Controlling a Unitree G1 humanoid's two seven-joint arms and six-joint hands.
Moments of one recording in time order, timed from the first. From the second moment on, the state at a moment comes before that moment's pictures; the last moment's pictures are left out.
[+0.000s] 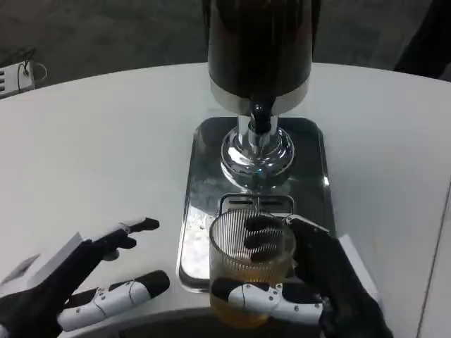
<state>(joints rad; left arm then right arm) 0.02 0.61 0.17 -0.21 0.25 -0.21 -0.35 0.01 0.00 0.30 -0.49 -0.27 0.26 -0.07</state>
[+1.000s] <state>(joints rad) 0.04 0.59 0.07 -0.45 0.29 -0.23 -0.36 0.19 -0.22 -0.01 -0.89 -0.14 0.25 0.17</state>
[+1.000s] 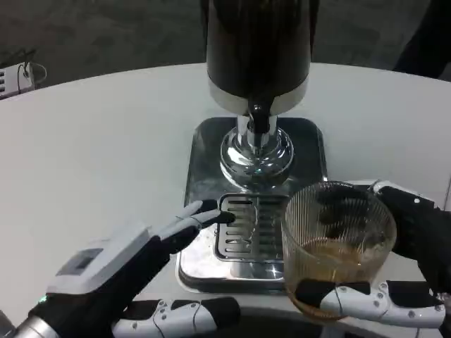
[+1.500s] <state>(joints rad) 0.17 0.58 0.14 -0.61 0.34 -0.24 -0.36 0.20 -0.24 -0.04 -0.95 -0.13 0.21 0.20</state>
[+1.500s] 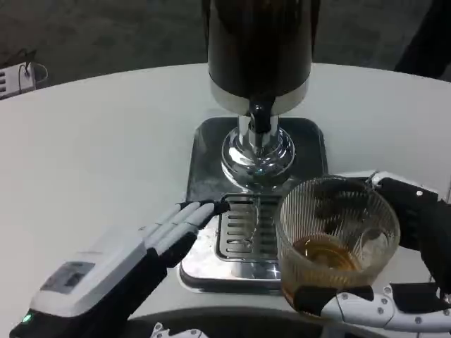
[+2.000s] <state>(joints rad) 0.19 0.57 0.15 -0.62 0.37 -0.24 -0.36 0.20 -0.25 -0.04 -0.96 -0.13 0.21 0.21</state>
